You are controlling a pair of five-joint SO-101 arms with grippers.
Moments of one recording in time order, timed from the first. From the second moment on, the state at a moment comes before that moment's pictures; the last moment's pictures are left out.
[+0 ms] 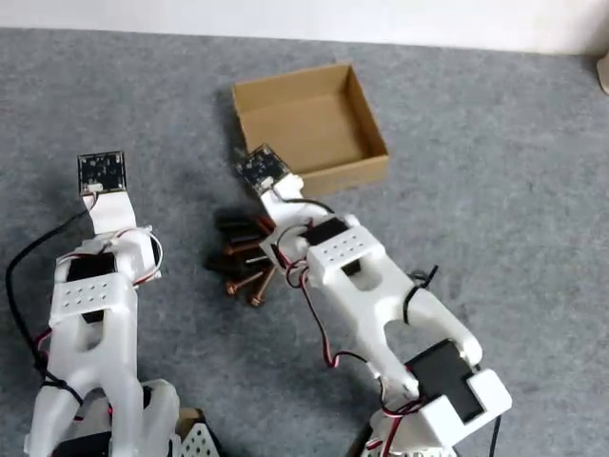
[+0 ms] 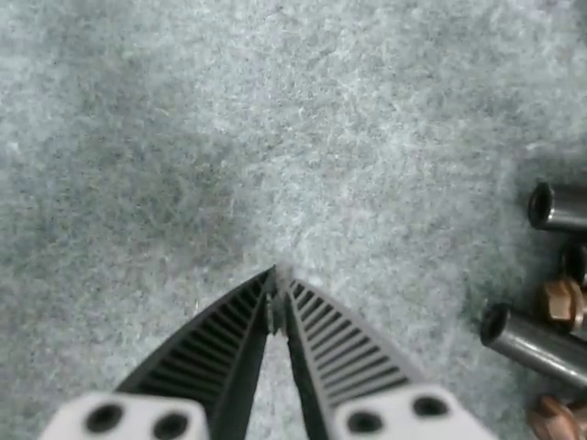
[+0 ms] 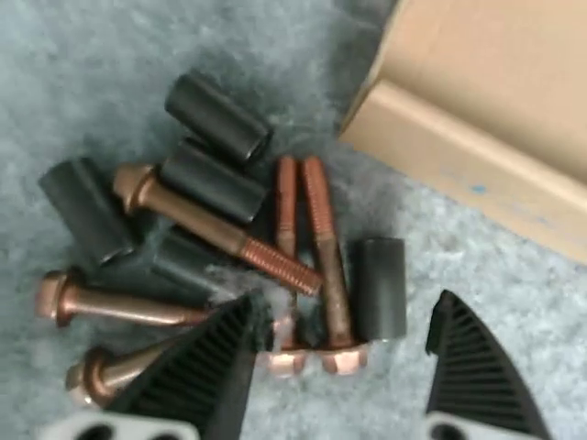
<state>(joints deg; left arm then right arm) -19.5 -32.8 59.3 40.7 2.6 -35.2 -2.2 33.4 33.8 15.3</state>
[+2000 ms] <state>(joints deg) -19.5 -32.8 59.4 40.3 2.6 -29.9 10.0 28.6 34.8 -2.8</state>
